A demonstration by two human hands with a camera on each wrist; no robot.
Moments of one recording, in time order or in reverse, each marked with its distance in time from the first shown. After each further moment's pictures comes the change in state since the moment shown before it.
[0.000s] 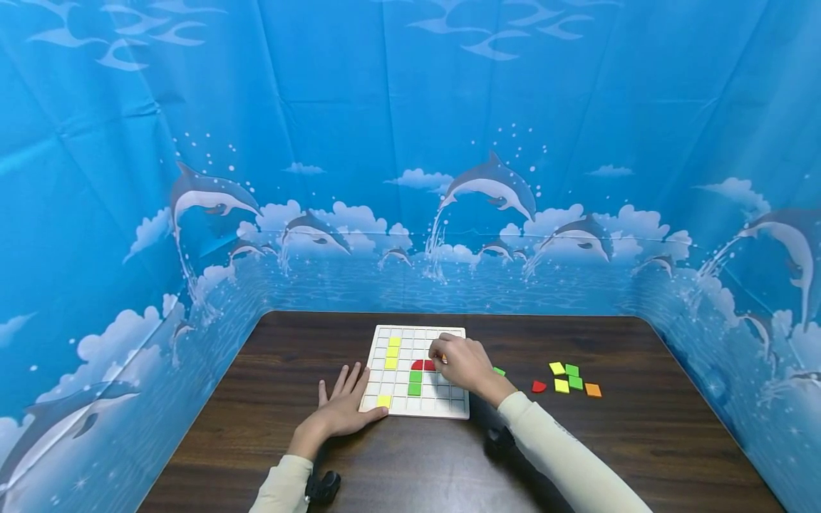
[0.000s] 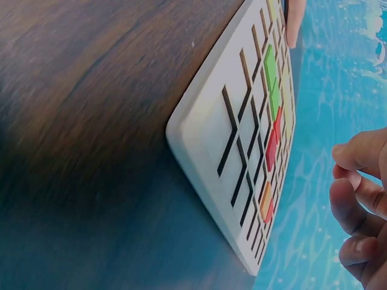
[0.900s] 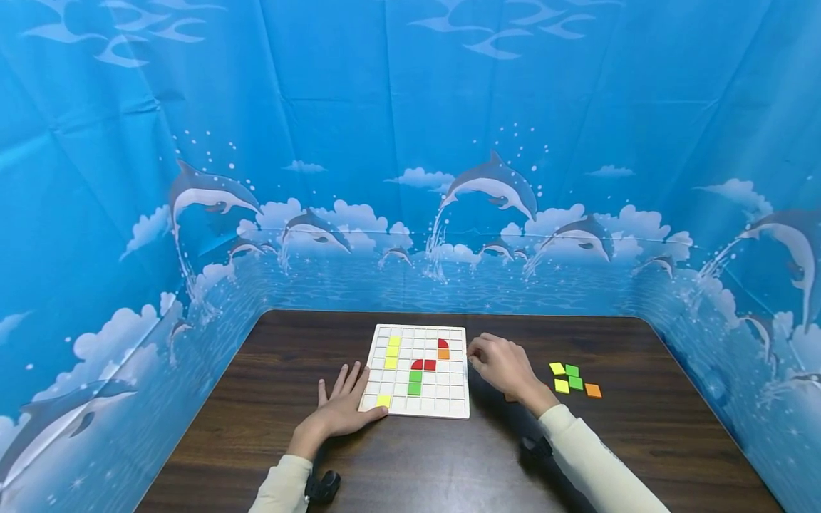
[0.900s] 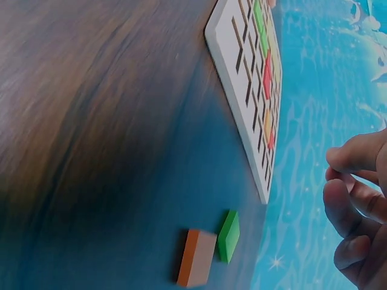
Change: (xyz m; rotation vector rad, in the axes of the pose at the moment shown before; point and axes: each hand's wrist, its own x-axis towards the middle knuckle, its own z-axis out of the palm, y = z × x) left_hand 0.004 -0.007 0.005 -0.005 0.021 0.002; right_hand -0.040 0.040 -0.027 0.054 0.035 0.204
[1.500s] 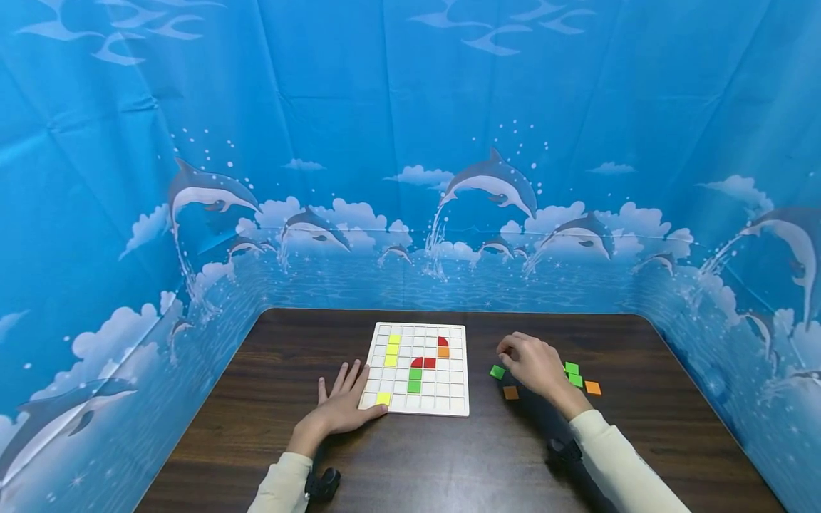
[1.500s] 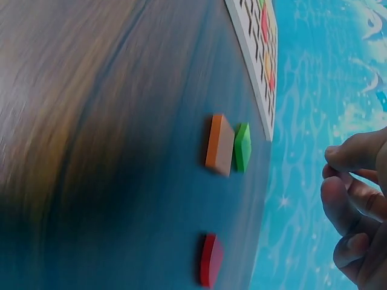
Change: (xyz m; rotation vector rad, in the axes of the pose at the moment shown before) left_hand -0.003 0.004 -0.003 -0.017 -0.010 0.011; right_hand -0.025 0.046 -0.023 0.014 0.055 0.026
